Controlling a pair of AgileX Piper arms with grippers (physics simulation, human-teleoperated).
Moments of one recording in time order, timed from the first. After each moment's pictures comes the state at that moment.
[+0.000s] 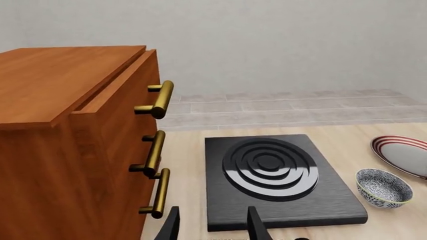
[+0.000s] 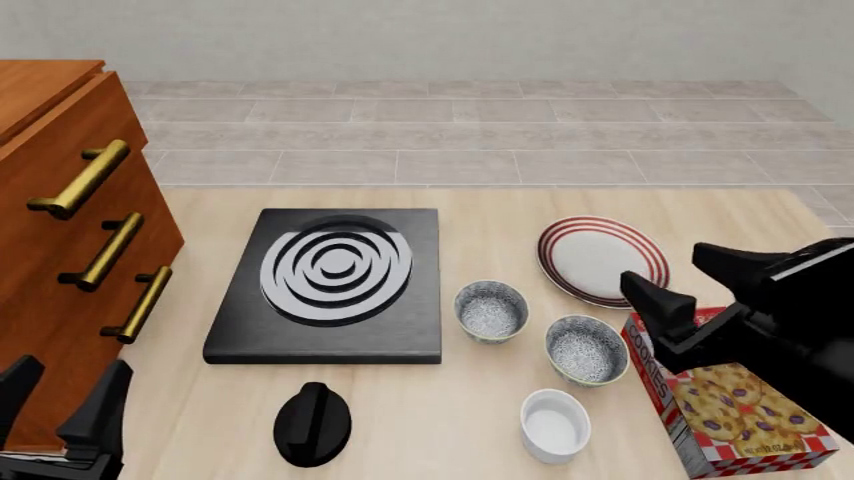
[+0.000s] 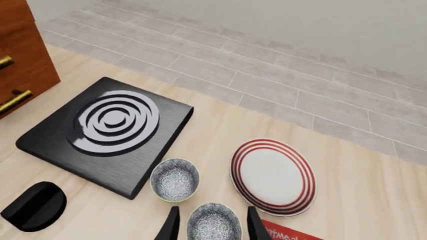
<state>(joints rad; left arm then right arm) -0.05 0.04 0.00 0.00 0.01 0.34 0.70 -0.47 0.12 -0.11</state>
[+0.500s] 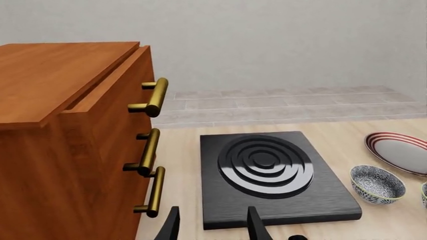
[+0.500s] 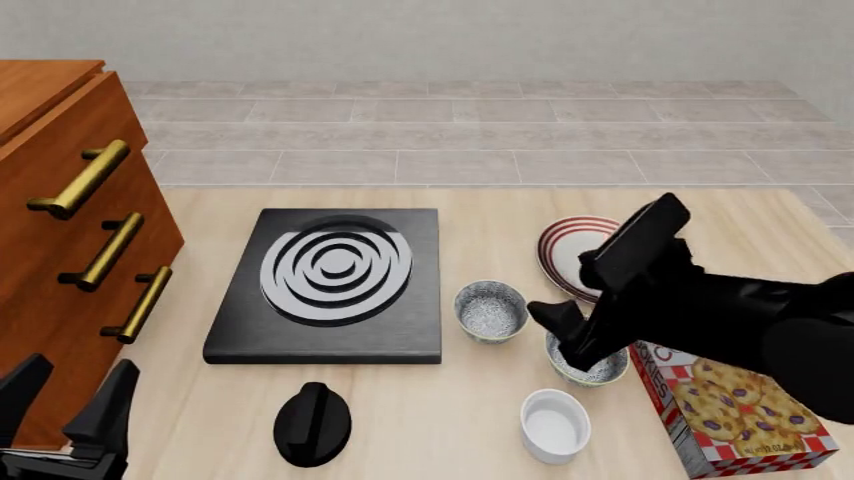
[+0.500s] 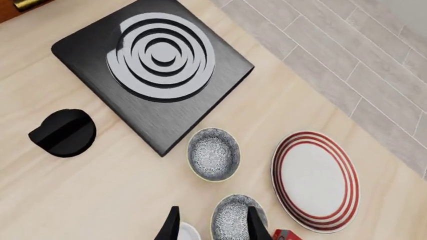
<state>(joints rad) -0.07 0.07 0.00 -0.01 0.01 0.54 1.06 -0.72 0.36 -0.29</state>
